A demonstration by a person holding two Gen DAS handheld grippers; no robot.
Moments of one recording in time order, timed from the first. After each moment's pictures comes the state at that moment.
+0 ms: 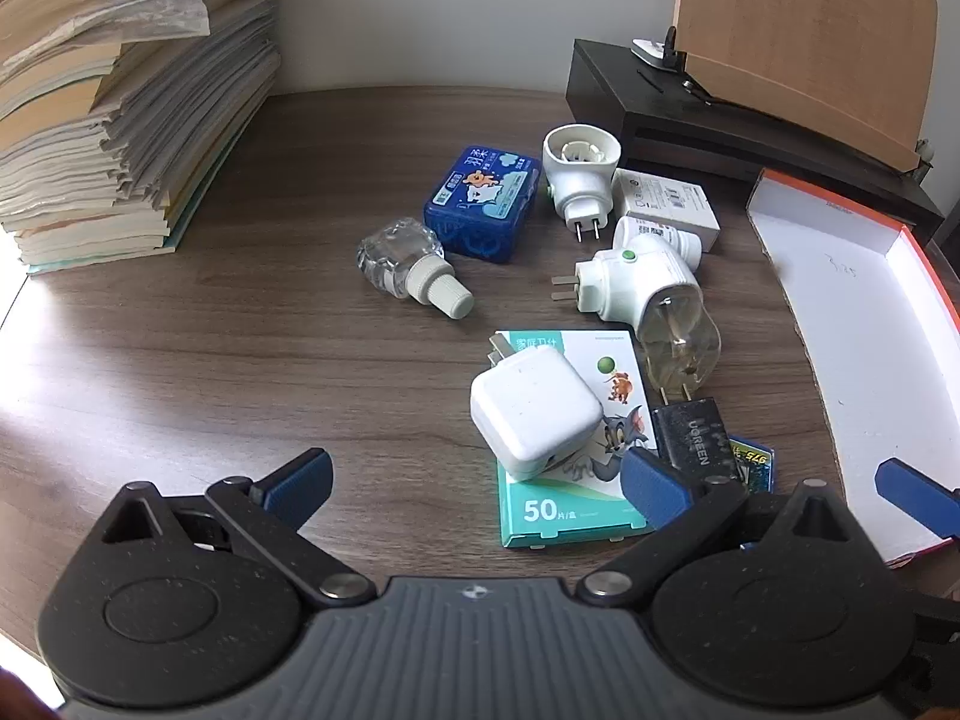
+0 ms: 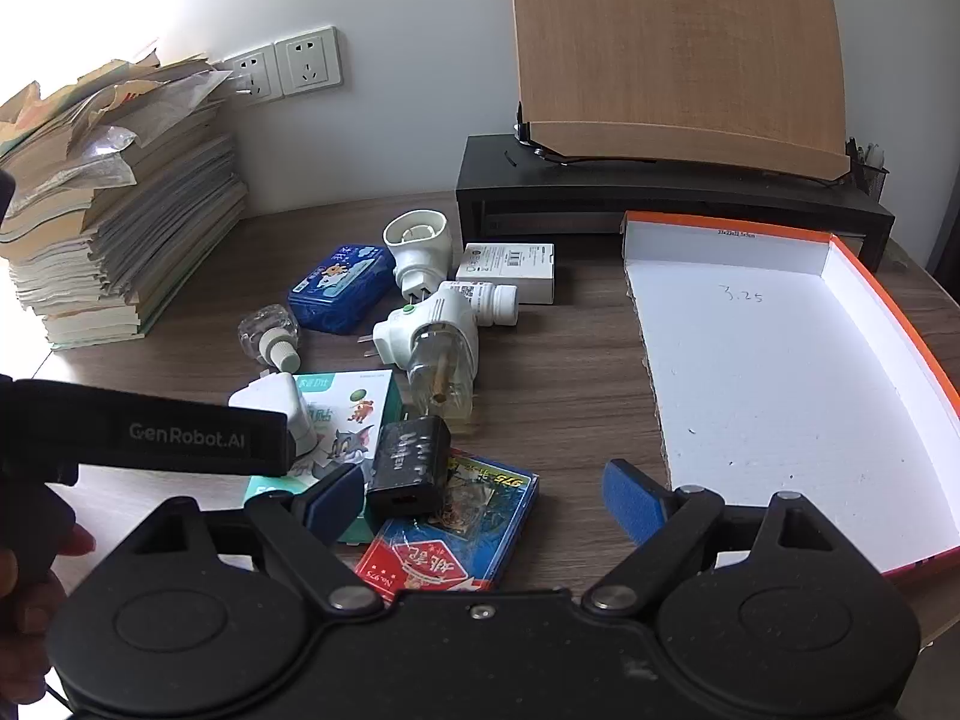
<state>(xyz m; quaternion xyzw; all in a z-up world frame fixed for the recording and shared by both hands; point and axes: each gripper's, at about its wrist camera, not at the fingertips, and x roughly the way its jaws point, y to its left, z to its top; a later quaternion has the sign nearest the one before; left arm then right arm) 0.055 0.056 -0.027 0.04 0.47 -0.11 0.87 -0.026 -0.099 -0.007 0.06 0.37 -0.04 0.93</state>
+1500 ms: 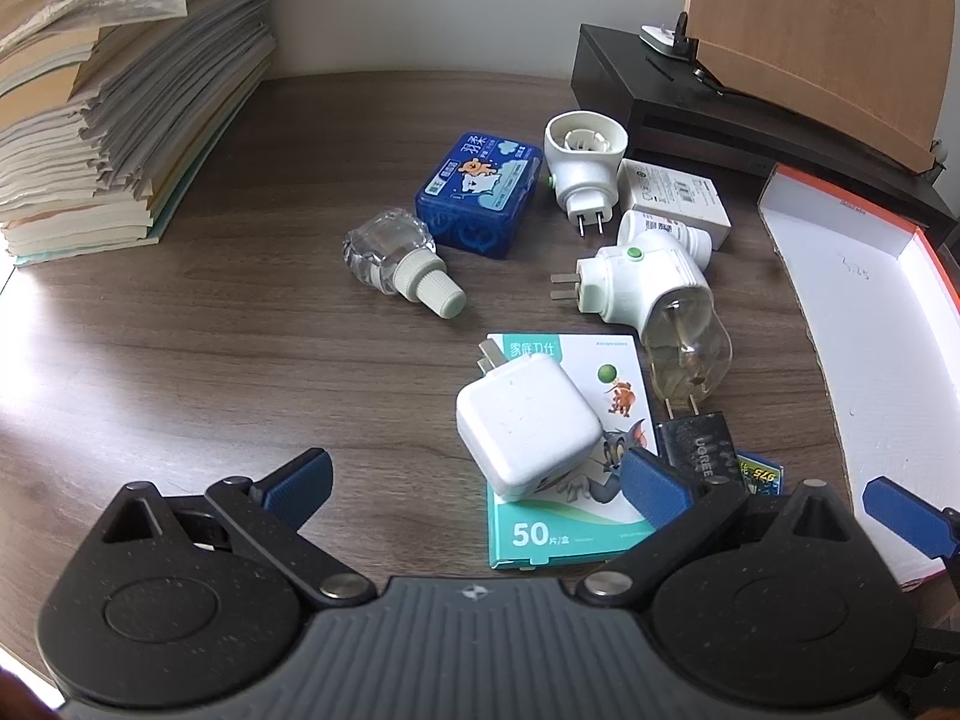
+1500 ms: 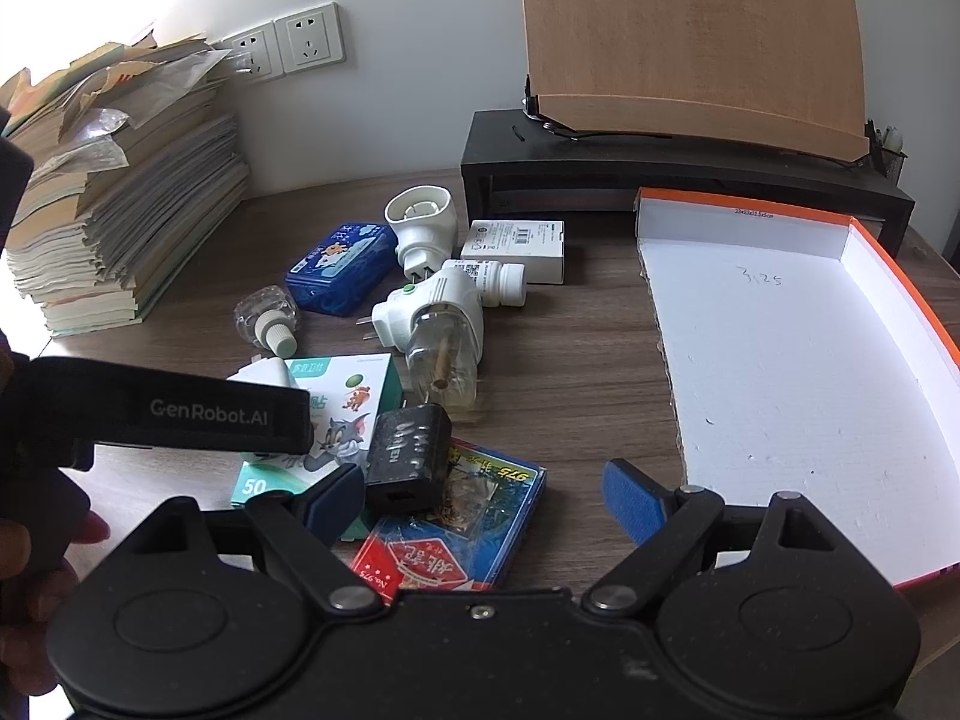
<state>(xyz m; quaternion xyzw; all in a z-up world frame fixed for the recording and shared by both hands) 0.068 0.048 -0.038 0.04 0.48 -0.11 0.87 -0.014 -0.098 -0.014 0.06 0.39 -0.03 0.92</state>
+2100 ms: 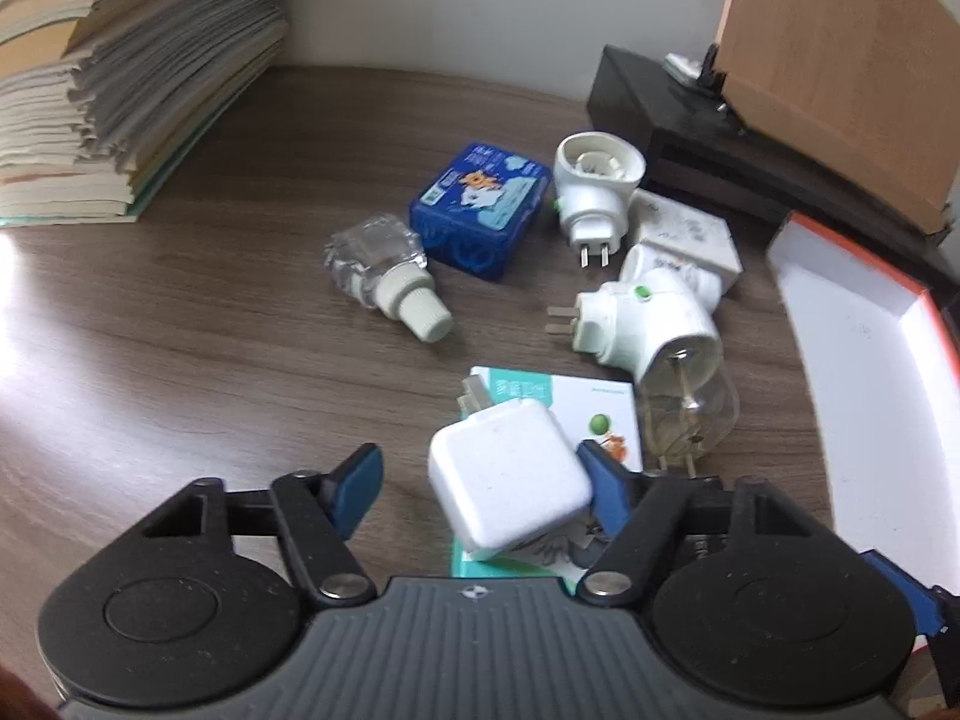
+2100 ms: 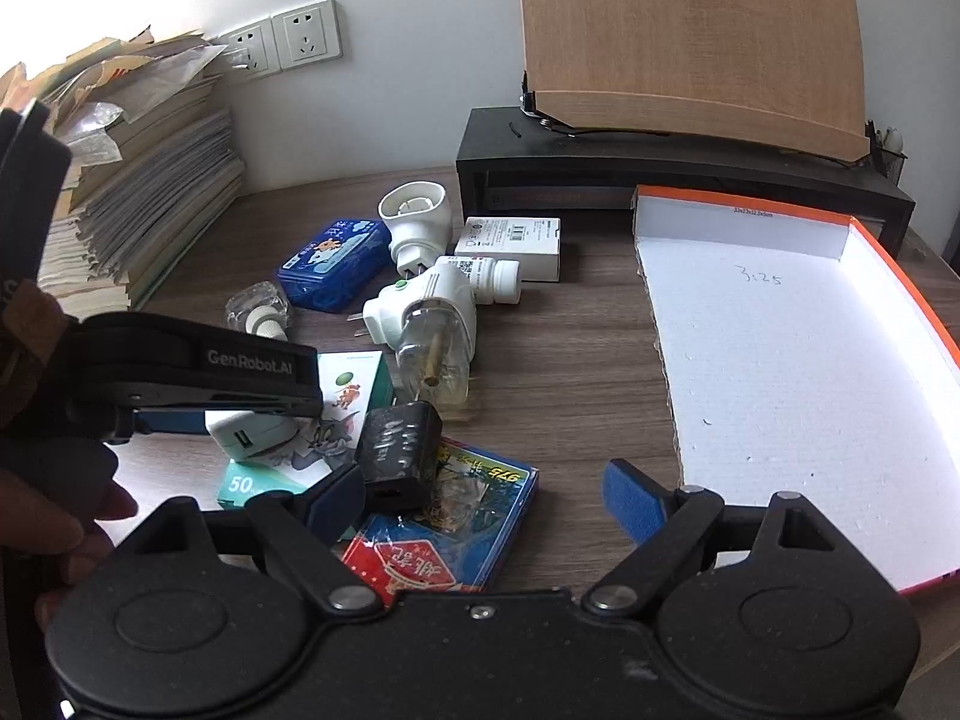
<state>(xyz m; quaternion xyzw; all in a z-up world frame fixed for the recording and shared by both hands) 0.084 0.047 -0.050 -0.02 0.47 -0.11 0.88 -0.010 -0.100 -0.022 0.05 0.38 -0.03 0.92</state>
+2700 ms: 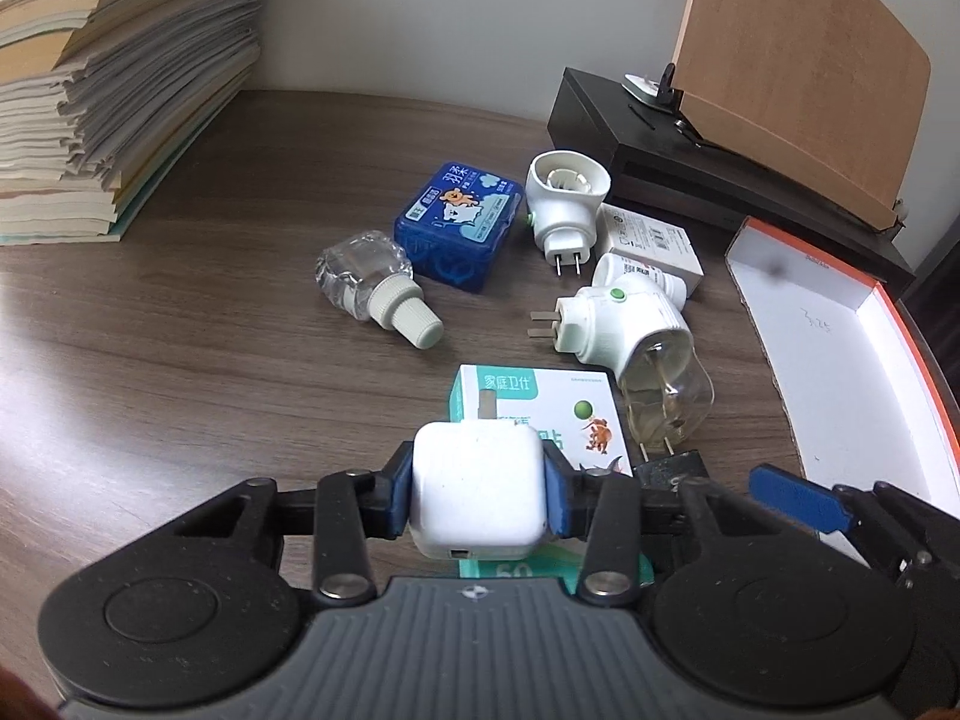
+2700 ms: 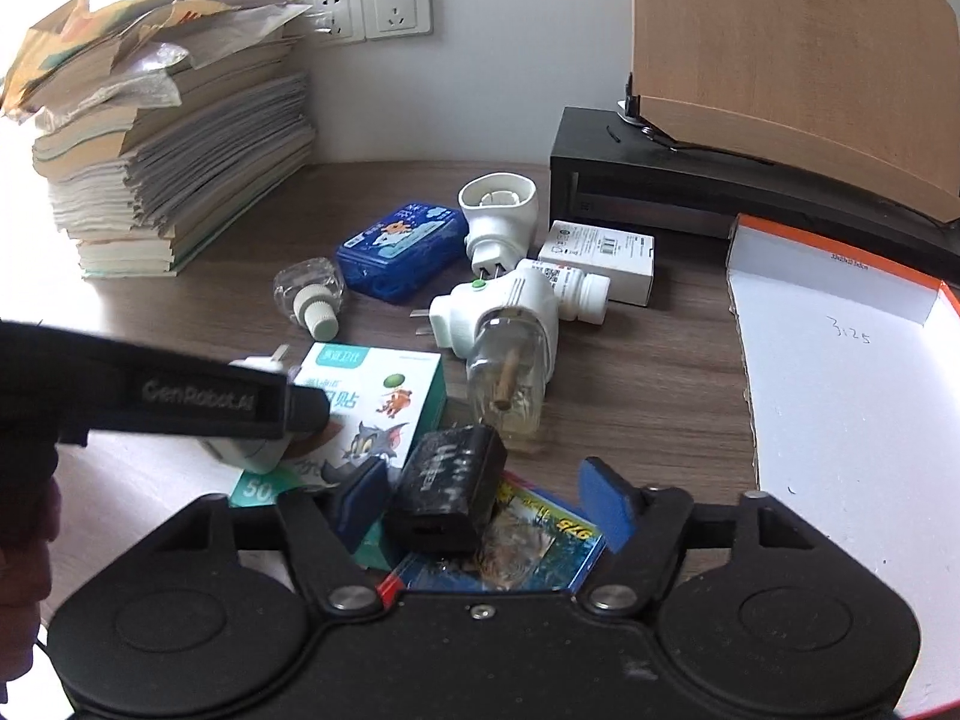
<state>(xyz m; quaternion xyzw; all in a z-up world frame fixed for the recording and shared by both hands) 0.072 0.064 -0.049 -0.02 0.44 -0.16 0.88 0.021 -0.088 -0.037 0.02 0.38 0.04 0.92</state>
